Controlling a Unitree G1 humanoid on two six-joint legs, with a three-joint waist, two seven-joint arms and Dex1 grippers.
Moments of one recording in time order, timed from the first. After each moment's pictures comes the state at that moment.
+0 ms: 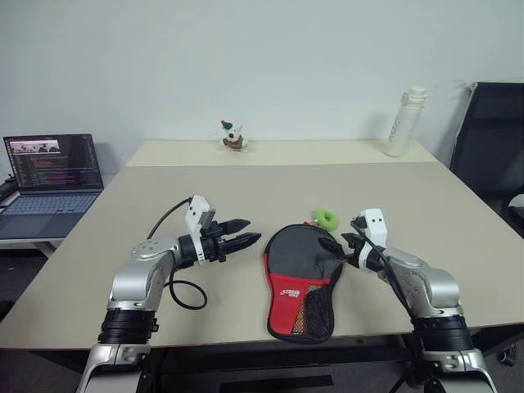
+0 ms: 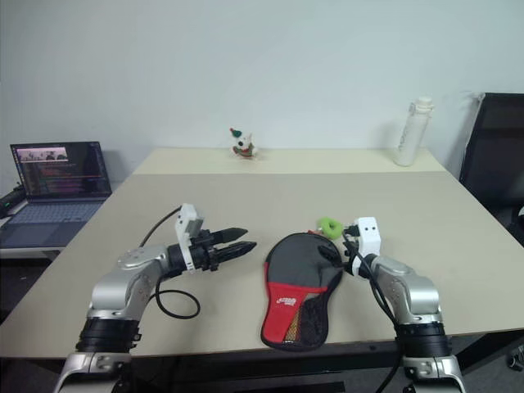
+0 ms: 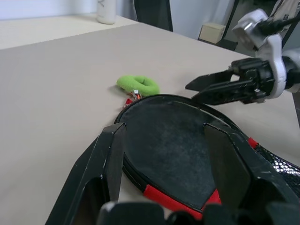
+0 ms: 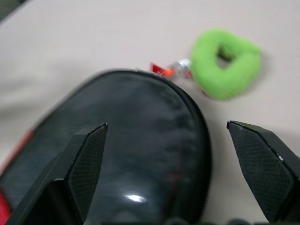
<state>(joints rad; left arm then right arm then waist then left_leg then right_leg) -0.56 0.48 0.11 0.15 -0.37 0.50 -1.05 -0.57 -0.26 -0.08 0.15 0.33 0.75 0.41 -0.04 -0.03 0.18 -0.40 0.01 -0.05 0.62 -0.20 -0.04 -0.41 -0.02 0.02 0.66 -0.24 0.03</state>
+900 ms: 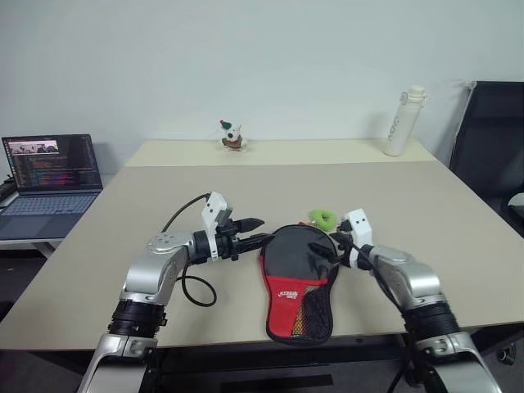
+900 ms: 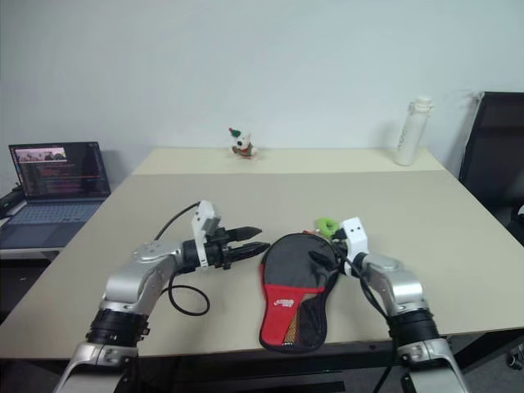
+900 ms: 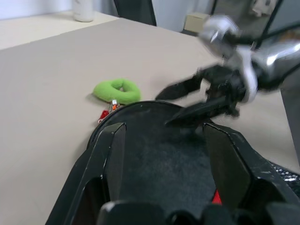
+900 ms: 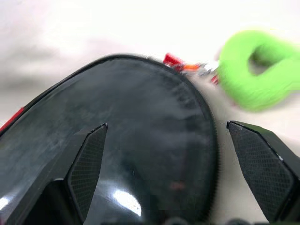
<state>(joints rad) -0.66 0.47 -0.03 0.23 -0.34 0.41 -1.05 -0.60 -0.38 0.01 0.15 0.30 0.72 0.59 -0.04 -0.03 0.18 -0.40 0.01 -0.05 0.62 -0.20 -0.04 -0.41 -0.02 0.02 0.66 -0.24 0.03</state>
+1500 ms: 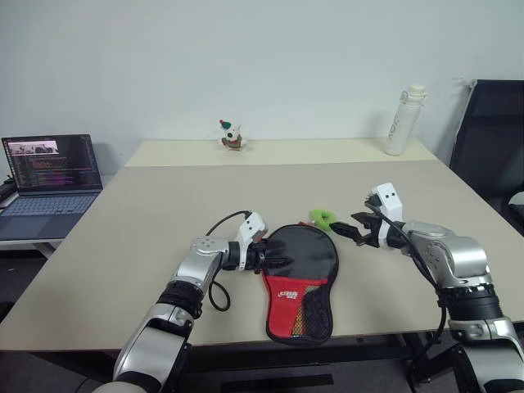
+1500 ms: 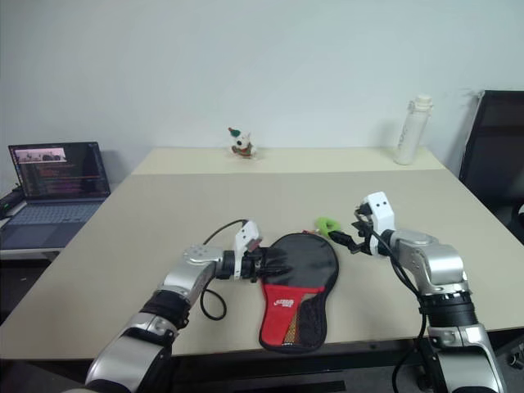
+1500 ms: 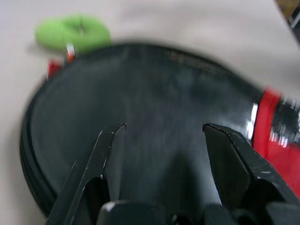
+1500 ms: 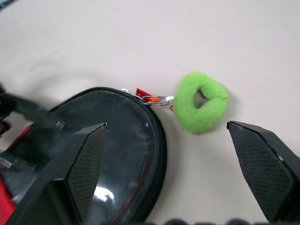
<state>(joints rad) -0.82 0.33 -0.17 0.80 -0.12 0.05 -1.14 -0.76 -0.46 -0.02 0.20 0.33 0.84 0.58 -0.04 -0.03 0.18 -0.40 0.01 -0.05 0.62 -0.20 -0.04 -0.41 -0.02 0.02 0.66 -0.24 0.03</state>
